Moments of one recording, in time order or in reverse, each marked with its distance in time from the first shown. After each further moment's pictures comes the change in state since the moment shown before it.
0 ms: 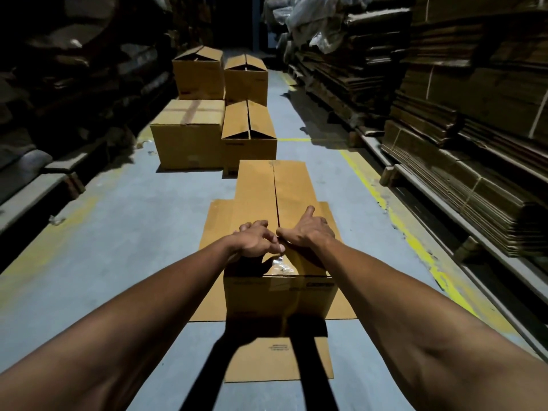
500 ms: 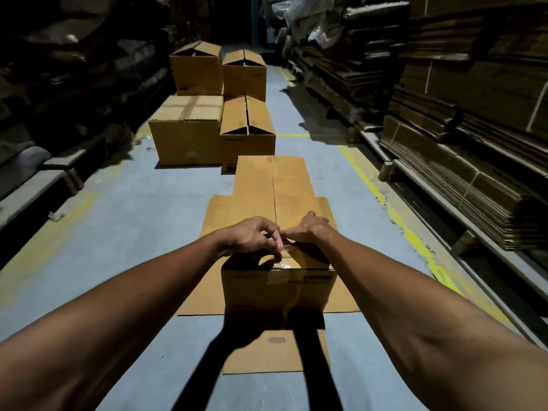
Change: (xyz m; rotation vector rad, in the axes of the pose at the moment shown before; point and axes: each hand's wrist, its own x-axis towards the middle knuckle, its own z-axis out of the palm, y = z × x) left_hand -0.038 0.018 -0.009 -0.276 -0.008 0.197; right_hand 0.008 0.013 -0.002 0.002 -0.143 0.046
